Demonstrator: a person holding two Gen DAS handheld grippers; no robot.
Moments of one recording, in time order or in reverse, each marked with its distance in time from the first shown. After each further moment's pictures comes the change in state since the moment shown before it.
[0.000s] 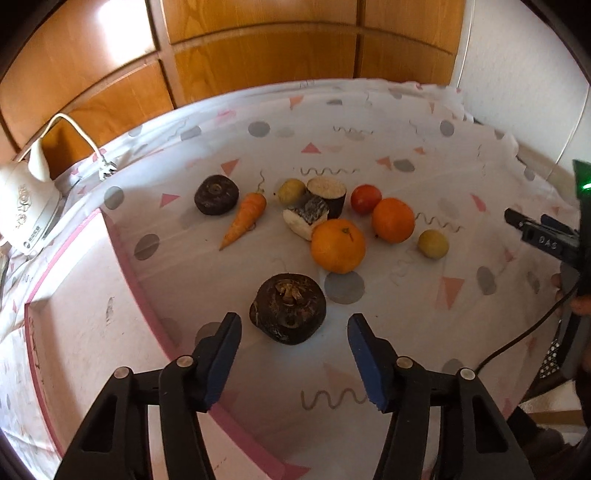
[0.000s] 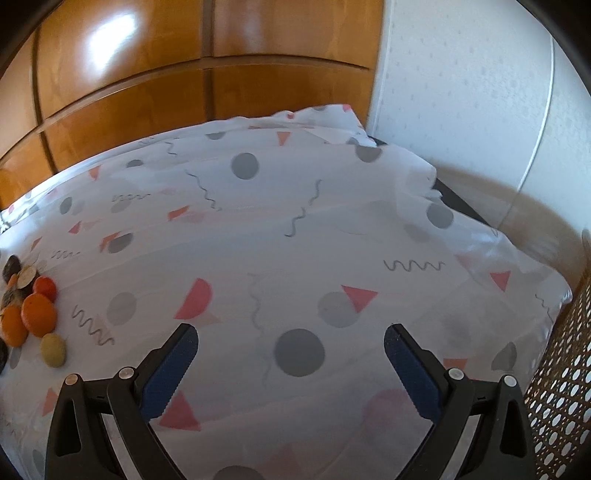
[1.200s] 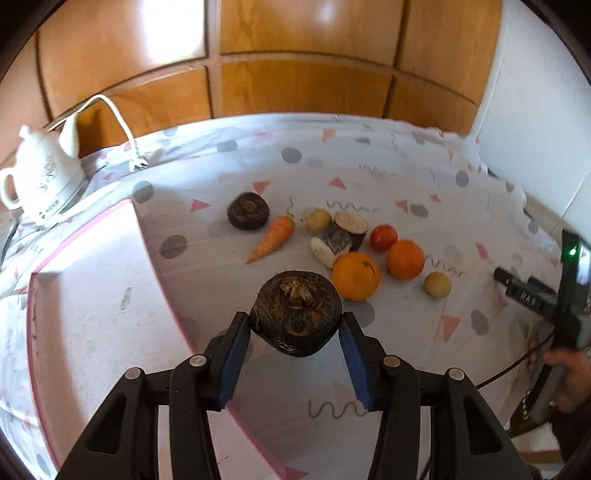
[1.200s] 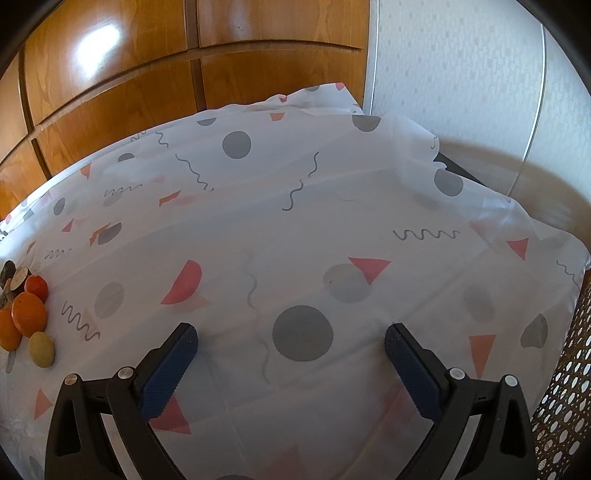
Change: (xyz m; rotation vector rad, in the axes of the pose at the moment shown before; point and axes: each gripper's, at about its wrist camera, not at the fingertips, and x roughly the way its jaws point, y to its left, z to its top) left arm -0.025 0.021 -0.007 -0.171 -0.131 -0.002; right arm 0.014 -0.004 -0.008 0.054 0.017 0.029
